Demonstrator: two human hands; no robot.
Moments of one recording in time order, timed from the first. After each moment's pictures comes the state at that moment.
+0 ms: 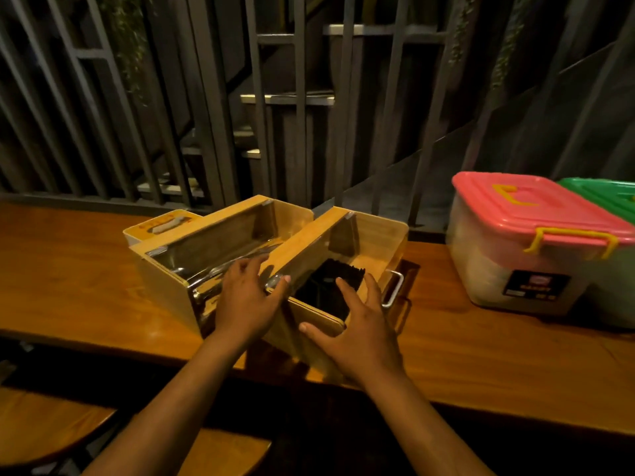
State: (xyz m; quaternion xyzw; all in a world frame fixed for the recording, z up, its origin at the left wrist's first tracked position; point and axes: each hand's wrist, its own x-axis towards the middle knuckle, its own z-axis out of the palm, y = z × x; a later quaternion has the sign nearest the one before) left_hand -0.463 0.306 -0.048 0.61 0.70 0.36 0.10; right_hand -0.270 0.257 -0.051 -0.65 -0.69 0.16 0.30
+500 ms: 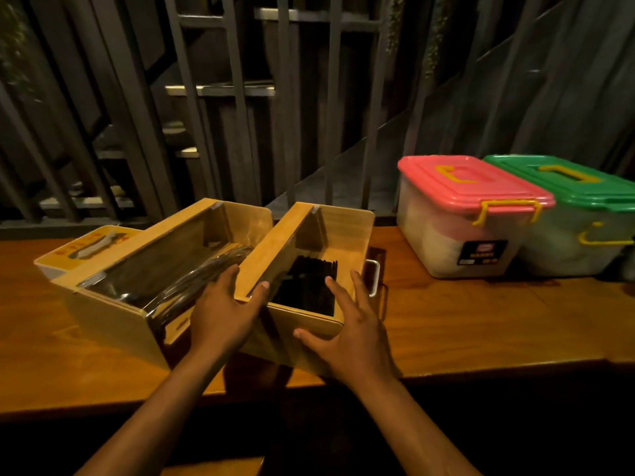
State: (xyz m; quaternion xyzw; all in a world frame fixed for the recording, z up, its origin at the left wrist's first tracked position) left_hand -0.476 0.326 -0.061 0.63 0.64 0.39 0.20; right_hand -0.286 0.245 -0.059 -0.67 -0.63 0.12 0.37
